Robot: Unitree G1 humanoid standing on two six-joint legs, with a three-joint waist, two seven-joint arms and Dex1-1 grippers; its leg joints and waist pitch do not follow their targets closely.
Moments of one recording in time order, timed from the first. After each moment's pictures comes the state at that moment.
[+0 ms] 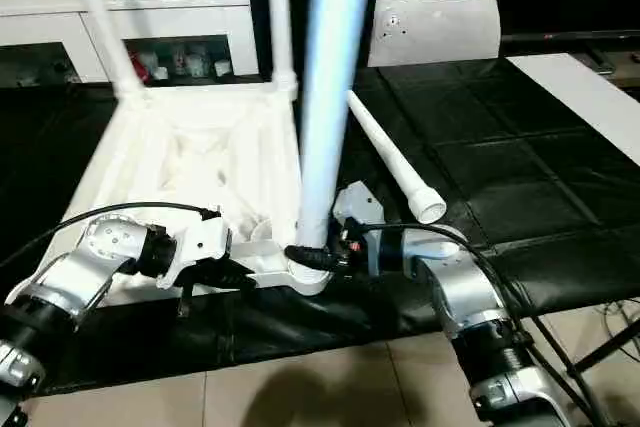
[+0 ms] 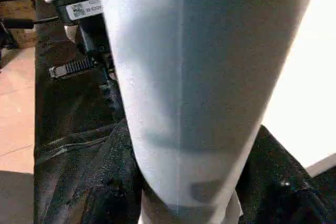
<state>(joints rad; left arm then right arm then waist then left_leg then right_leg) -0.52 0.51 -0.42 0.55 0.01 -0.08 -1.23 -0.41 -0.32 0.25 0.37 0.20 0.14 1.12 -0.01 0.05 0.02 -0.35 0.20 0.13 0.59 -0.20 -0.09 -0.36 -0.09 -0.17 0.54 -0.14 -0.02</state>
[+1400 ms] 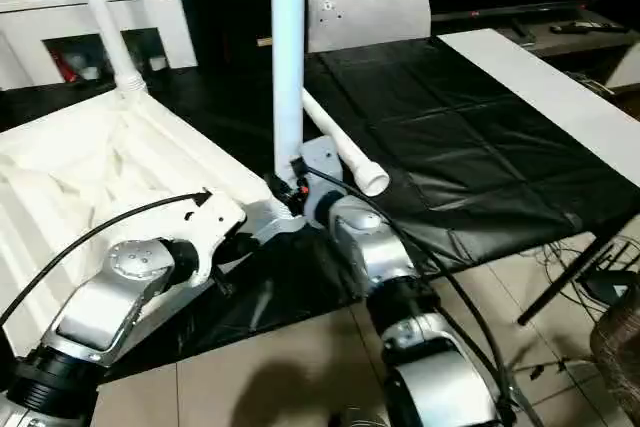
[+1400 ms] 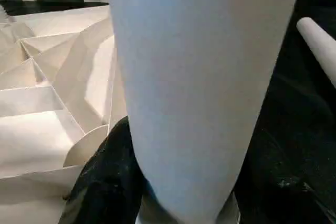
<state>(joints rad) -0.31 0.30 -0.25 0.02 0.08 0.64 -0.64 -0.68 0.03 0.10 0.76 0.10 0.12 0.44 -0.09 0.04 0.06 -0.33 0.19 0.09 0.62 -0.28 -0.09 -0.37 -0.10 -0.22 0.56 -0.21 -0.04</state>
